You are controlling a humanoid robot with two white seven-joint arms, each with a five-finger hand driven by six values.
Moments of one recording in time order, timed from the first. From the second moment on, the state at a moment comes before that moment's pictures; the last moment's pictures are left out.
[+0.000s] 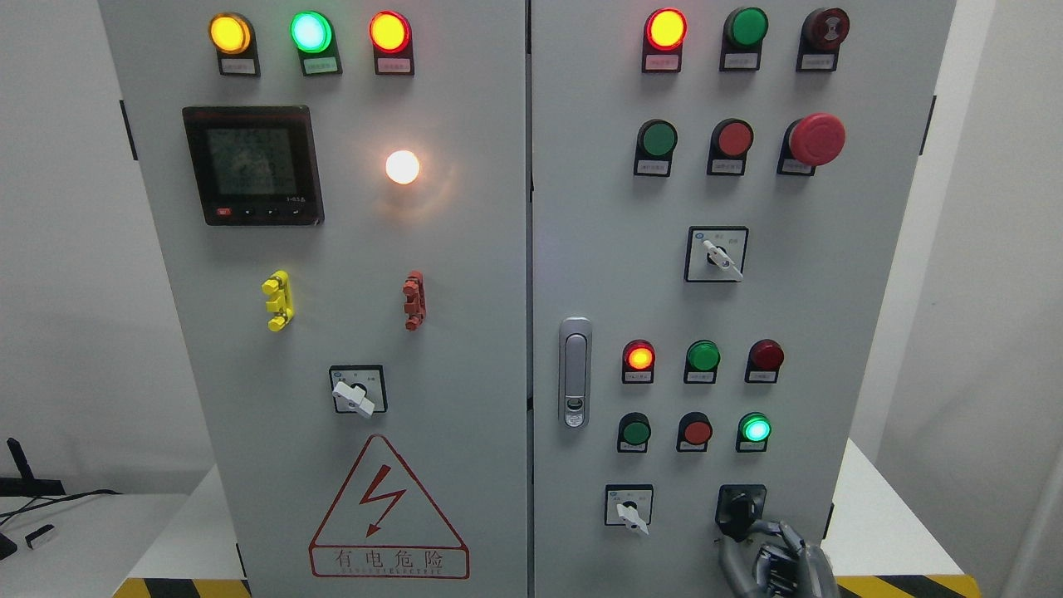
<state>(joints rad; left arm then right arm) -0.04 -0.09 0.10 0.08 0.00 -0.16 0.06 -0.16 0.04 -0.01 -1.68 0.17 0.14 -0.11</state>
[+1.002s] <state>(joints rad) -0.04 -0.09 0.10 0.08 0.00 -0.16 0.06 -0.17 0.04 -0.04 -1.67 0.17 0.14 -0.11</state>
